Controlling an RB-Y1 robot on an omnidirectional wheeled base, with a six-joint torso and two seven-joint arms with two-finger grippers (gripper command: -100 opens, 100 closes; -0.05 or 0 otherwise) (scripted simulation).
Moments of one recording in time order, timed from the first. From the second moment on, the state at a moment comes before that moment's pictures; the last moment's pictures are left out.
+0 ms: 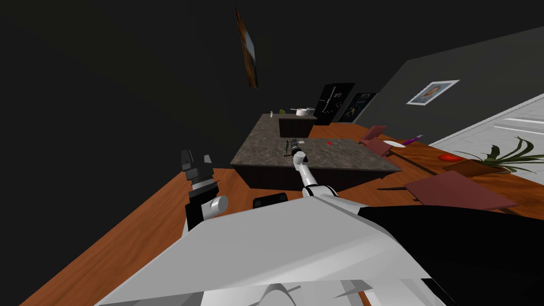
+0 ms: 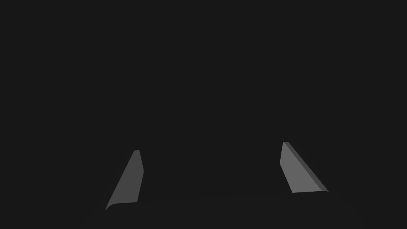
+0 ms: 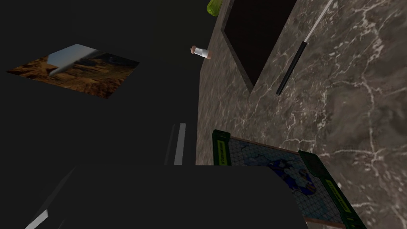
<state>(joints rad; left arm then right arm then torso) 0.48 -0.04 0.05 -2.23 0.12 -0.38 -0.08 -0.36 -0.13 -0.19 -1.23 -1.64 -0.11 -1.32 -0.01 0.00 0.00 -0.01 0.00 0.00</state>
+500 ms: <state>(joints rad) 0.48 -0.04 0.05 -2.23 0.12 -0.38 -0.08 -0.33 -0.14 -0.21 -1.25 -1.60 -0.12 -1.37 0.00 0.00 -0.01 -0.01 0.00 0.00</state>
